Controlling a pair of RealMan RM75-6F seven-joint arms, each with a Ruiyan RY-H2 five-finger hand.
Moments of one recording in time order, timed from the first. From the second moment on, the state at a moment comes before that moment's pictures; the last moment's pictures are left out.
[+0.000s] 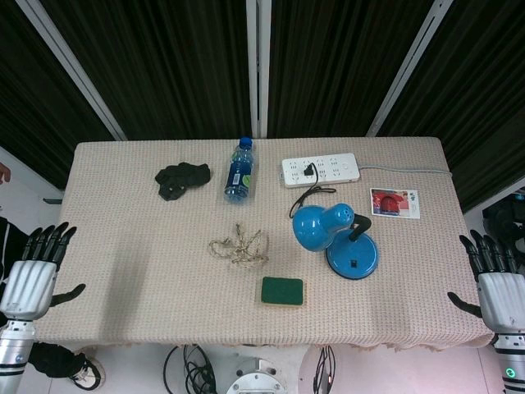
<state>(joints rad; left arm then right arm) -0.13 -1.10 -0.04 -1.67 1.55 1.50 0.12 0.03 -1.08 0.05 -1.65 -1.53 1.54 -0.10</state>
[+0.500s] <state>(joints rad) -0.14 -1.12 -0.04 -1.67 1.55 1.48 0.13 0.05 -1.06 0.04 -1.66 -1.54 1.48 -0.09</state>
